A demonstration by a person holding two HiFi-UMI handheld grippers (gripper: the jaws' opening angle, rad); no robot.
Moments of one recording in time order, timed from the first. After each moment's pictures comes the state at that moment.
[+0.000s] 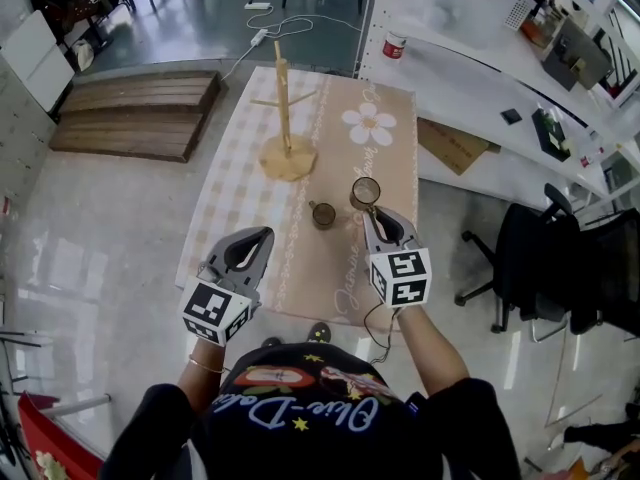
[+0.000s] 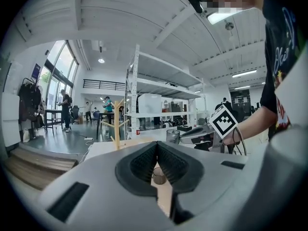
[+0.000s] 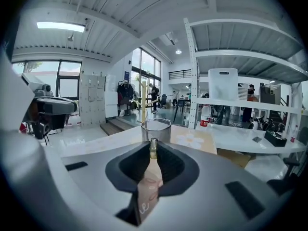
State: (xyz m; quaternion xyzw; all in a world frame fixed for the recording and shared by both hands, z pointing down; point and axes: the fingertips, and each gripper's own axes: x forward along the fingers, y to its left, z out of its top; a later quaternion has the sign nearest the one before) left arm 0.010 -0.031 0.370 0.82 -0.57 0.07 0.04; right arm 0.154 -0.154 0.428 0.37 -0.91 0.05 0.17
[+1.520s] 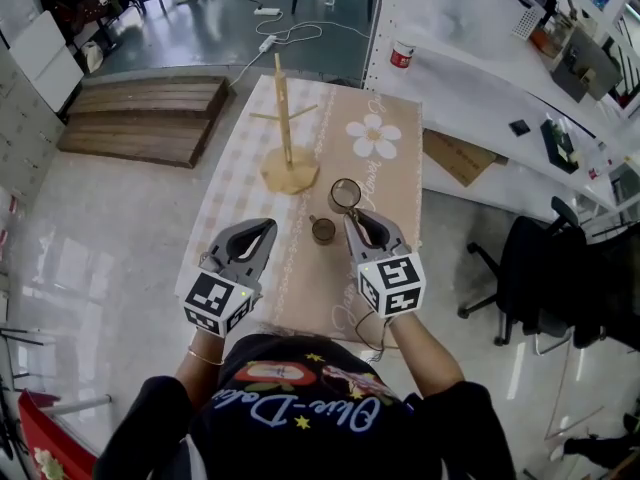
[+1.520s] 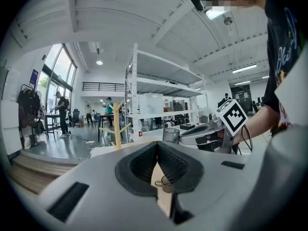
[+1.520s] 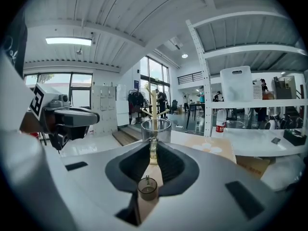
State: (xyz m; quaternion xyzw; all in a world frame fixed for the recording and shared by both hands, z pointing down) left arm 0.007 -0.075 0.356 0.81 -0.57 0.09 0.02; right arm 0.112 -0.158 0.401 0.30 -0.94 0.05 0.12
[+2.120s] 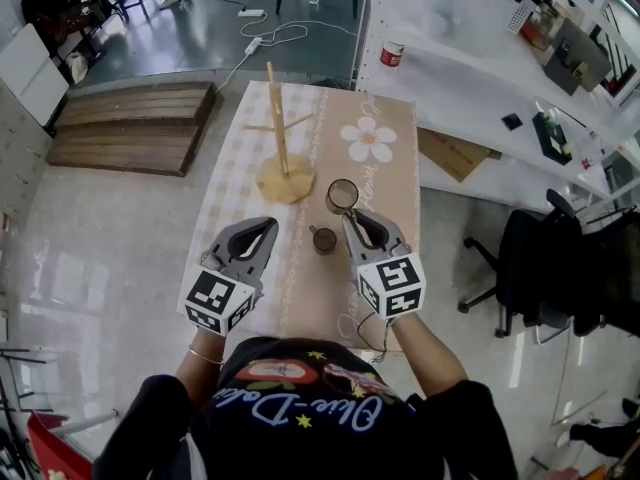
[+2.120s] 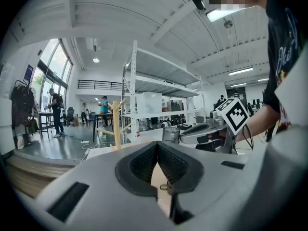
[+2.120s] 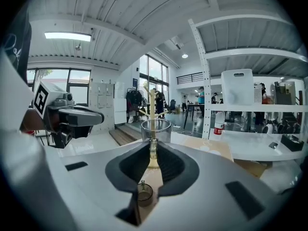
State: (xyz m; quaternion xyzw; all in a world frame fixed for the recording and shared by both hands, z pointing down) left arm -0.008 -0.103 0.361 0.83 -0.55 0.09 0.03; right arm 0.098 -0.173 0.397 0.32 -0.94 0.04 0.13
